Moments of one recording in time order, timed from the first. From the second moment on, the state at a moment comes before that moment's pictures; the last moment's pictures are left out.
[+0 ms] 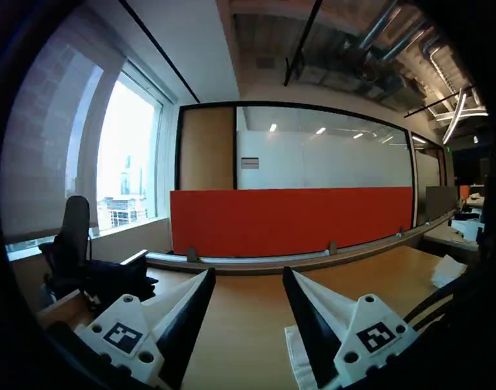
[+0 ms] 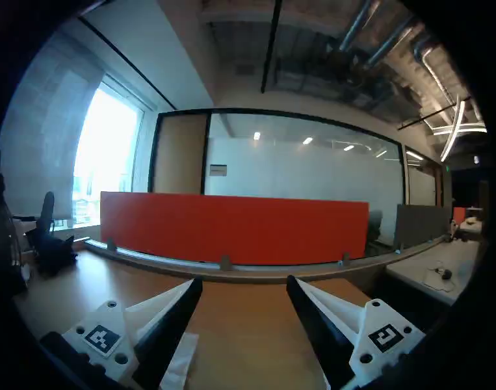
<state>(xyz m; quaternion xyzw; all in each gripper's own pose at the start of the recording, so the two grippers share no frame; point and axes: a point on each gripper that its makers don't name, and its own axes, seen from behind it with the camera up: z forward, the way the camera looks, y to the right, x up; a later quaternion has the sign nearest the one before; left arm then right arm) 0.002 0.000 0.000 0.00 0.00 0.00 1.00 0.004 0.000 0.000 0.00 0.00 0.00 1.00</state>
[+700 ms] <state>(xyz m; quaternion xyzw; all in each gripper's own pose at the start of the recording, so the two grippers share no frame) 0.060 0.011 -0.001 -0.01 -0.02 0.00 1.00 0.069 -0.007 -0.005 0.01 -0.01 0.00 1.00</state>
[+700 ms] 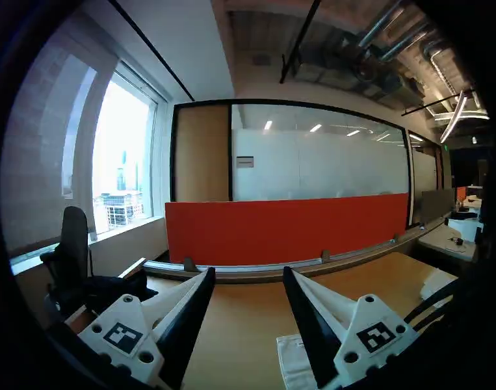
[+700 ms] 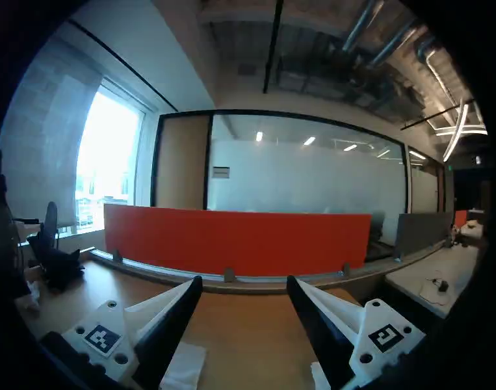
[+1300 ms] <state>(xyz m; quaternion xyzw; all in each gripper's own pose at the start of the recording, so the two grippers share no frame) 0.053 0.027 -0.010 -0.07 -0.06 0.03 1.00 0.076 -0.022 -0.014 0.06 -0.03 -0.02 1.00</state>
